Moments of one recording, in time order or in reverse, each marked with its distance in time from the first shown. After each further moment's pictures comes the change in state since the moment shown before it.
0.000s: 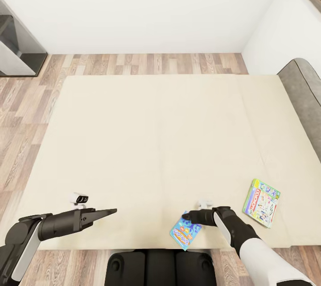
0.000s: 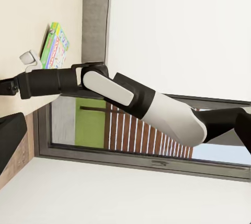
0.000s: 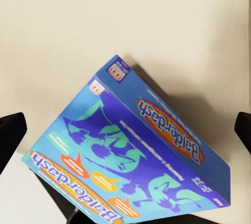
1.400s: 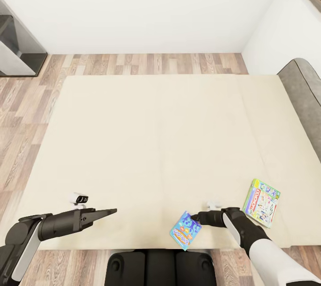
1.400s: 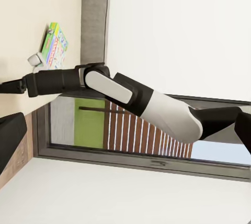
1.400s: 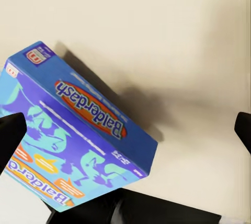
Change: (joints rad) left arm 0.000 -0.001 0.000 0.001 0.000 0.000 -0.004; right arm 0.003 -0.064 0.000 0.009 -0.017 0.011 0.011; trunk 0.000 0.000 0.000
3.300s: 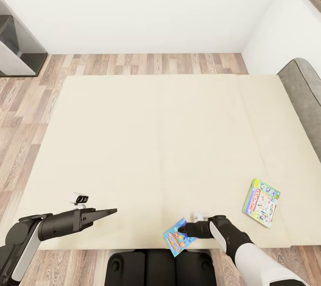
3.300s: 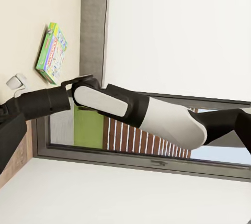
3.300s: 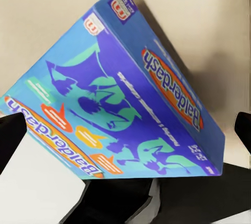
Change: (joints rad) left arm 0.000 0.000 -0.001 -0.001 0.001 0.000 -0.001; right arm 0.002 0.102 0.002 0.114 0.004 0.005 -0.013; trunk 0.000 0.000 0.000
